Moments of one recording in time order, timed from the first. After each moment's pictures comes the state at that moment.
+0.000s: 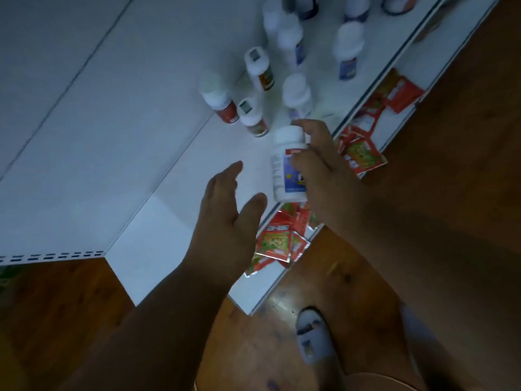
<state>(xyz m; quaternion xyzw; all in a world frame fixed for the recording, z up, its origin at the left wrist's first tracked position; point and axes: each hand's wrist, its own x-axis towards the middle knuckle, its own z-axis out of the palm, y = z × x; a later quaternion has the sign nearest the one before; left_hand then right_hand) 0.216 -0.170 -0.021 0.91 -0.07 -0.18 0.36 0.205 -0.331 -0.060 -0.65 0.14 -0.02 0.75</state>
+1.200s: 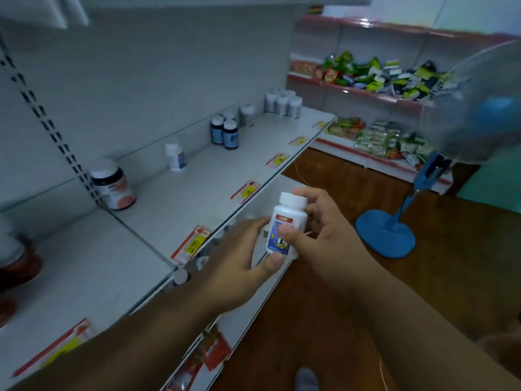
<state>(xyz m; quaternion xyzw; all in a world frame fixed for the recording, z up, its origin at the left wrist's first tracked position) 0.395 -0.754 0.331 0.81 -0.42 -0.10 0.41 0.300 -0.918 0.383 -0.80 0.09 -0.15 0.57</state>
